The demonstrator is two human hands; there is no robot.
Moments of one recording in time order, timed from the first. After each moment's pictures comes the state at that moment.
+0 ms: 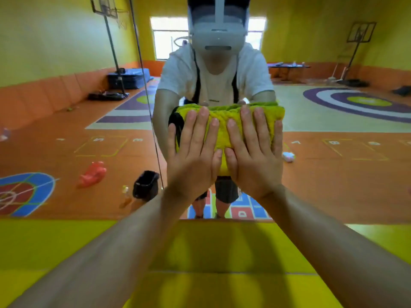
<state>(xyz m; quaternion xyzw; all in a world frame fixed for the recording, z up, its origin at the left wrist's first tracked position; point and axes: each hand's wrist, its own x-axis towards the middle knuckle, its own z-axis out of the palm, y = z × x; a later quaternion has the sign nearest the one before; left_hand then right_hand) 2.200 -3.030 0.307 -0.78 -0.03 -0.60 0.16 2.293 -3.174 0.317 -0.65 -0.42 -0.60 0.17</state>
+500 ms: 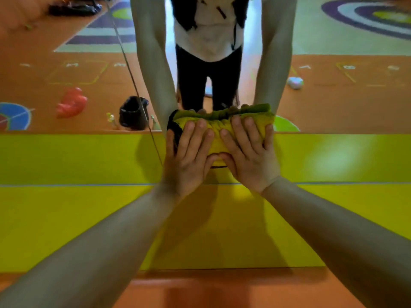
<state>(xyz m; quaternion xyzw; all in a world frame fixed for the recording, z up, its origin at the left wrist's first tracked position) 2.173 -3.031 -0.025 -0.87 -0.02 -0.48 0.15 2.291 -3.200 -0.011 -0.71 -0.49 -0.49 0.09</state>
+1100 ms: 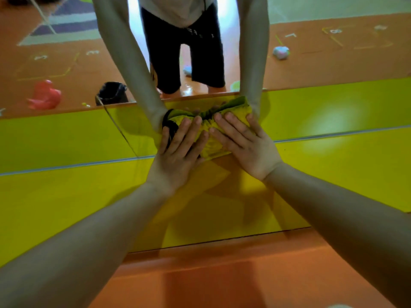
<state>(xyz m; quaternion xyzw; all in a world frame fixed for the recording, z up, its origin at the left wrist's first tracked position) 2.165 -3.067 -0.127 -0.93 0.05 -0.33 0.15 2.309 -3.278 -0.118 -0.72 -0.55 -0.42 0.06</state>
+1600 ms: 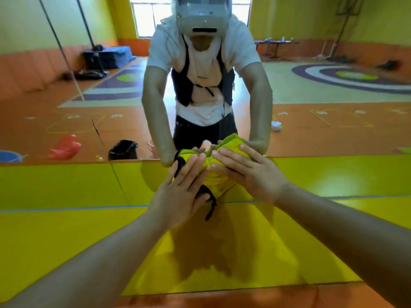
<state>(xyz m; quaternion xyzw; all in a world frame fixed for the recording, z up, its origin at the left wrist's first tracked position) 2.191 -3.116 -0.055 -0.92 0.01 -0.31 0.23 2.362 -3.332 -0.004 -0.64 -0.61 -0.46 -0.10</state>
